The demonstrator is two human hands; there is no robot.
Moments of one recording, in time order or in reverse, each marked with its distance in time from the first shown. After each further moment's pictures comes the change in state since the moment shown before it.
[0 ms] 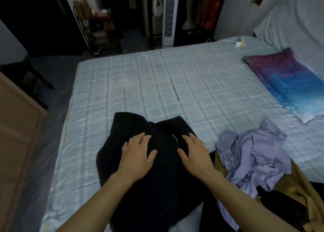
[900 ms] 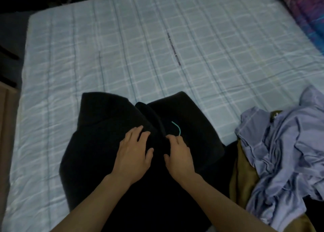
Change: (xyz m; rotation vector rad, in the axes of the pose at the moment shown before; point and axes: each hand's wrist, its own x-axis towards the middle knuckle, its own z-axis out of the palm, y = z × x) left_hand 0.126 -0.054 0.146 0.088 -0.157 0.041; right_hand 0.116 0.050 0.175 0.092 -0.142 0.098
